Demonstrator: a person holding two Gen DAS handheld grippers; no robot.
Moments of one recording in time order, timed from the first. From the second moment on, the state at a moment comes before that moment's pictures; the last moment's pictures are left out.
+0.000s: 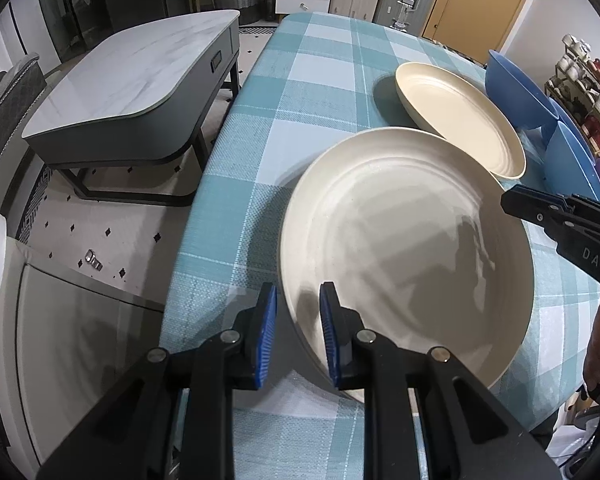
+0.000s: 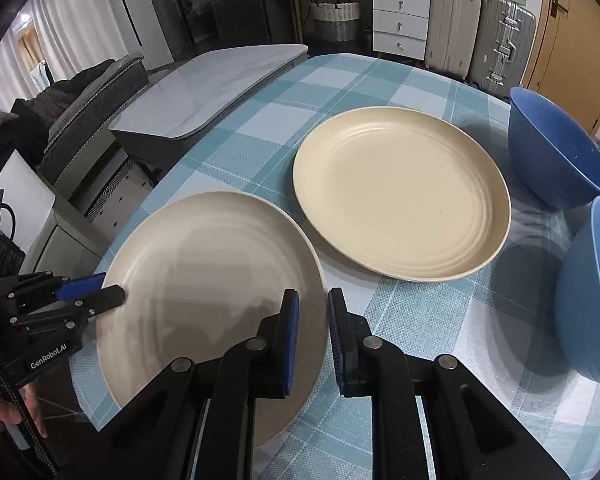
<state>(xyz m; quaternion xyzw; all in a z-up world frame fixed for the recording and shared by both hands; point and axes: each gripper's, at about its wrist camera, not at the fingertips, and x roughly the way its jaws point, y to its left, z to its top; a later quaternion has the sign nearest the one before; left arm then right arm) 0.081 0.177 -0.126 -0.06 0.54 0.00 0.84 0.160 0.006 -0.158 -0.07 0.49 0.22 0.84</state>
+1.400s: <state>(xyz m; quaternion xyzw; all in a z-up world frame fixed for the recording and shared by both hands) 0.057 0.151 -0.046 -0.04 0.43 0.01 0.90 0.121 -0.025 -0.076 -0.03 0.37 0.21 0.90</state>
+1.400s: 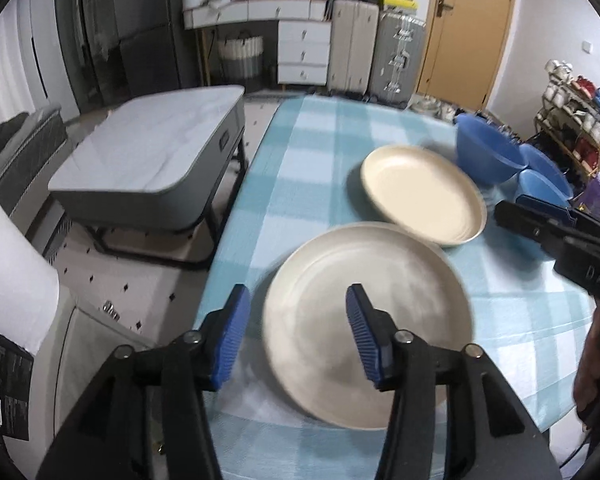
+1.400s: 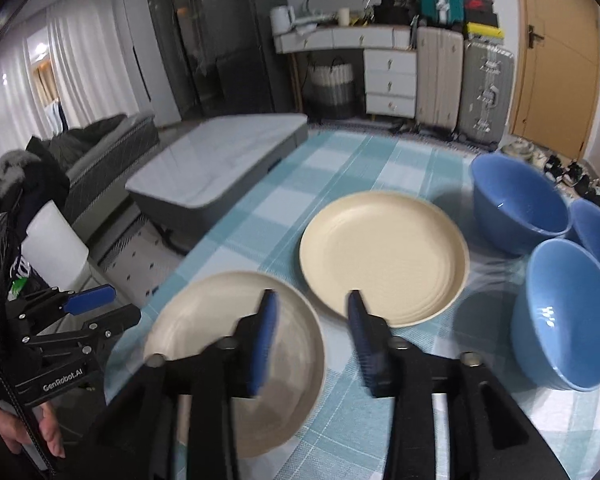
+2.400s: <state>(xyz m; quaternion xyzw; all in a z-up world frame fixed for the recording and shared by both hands) 0.070 0.071 -0.003 0.00 0.33 0.00 0.94 0.057 -0.124 -0.049 0.03 0.28 0.11 0.95</state>
